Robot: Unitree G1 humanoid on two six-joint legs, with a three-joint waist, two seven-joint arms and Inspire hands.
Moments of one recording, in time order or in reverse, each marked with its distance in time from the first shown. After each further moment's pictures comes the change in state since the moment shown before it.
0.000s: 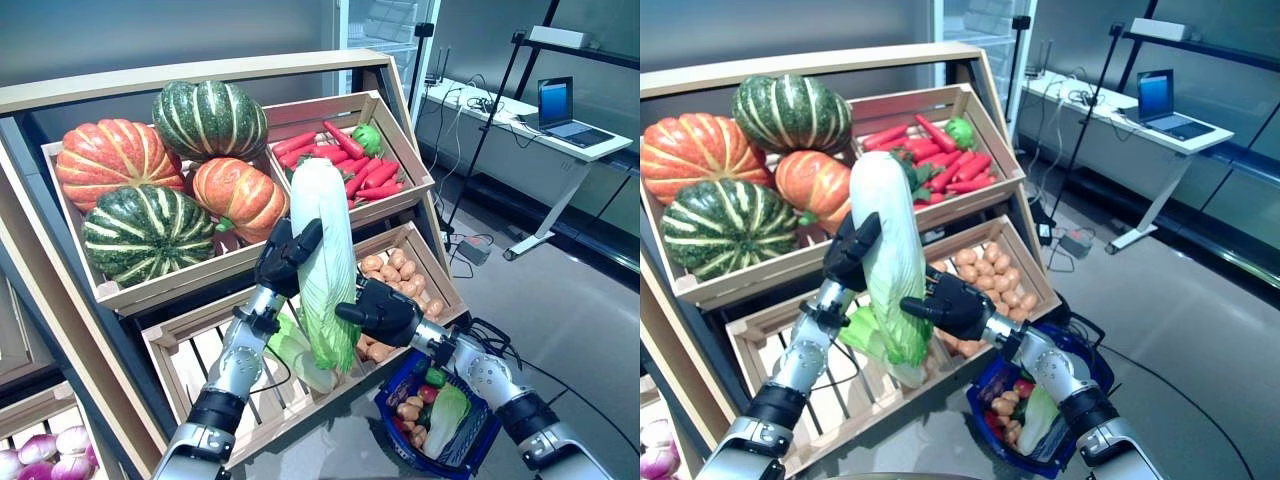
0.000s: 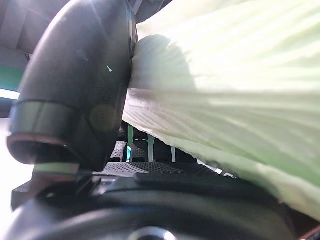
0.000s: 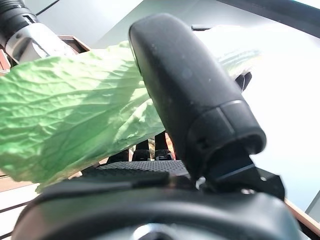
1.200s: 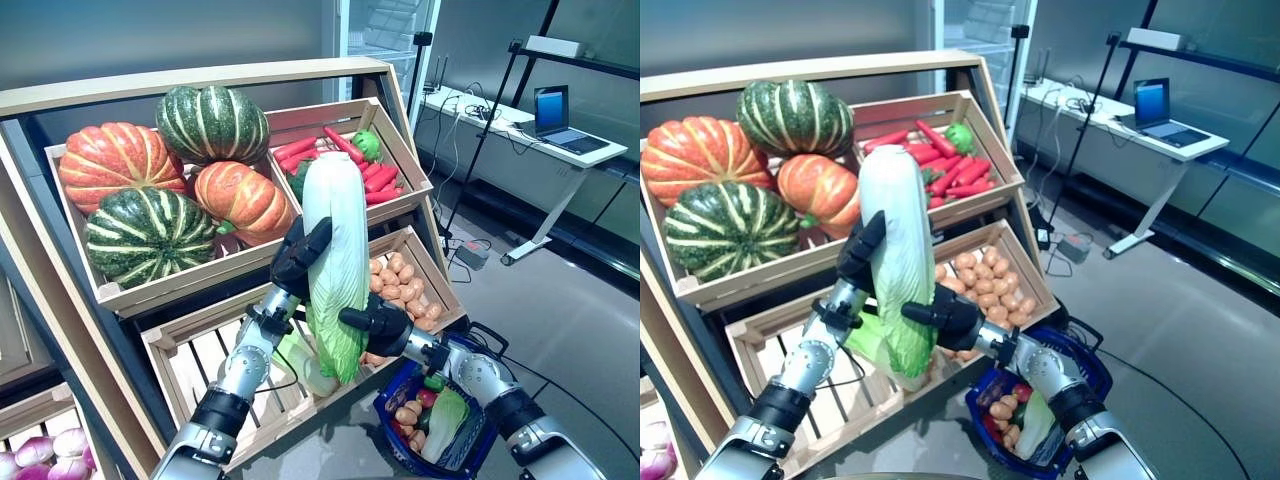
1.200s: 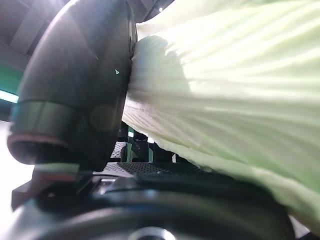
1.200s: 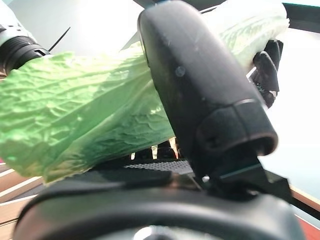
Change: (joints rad) left arm 0.000 0.016 -0.102 -0.086 -0.118 0.052 0.001; right arm -0.037 0.047 0.036 0.118 0.035 0.094 0.136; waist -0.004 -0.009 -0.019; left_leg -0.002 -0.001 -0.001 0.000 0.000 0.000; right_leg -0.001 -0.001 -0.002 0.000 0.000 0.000
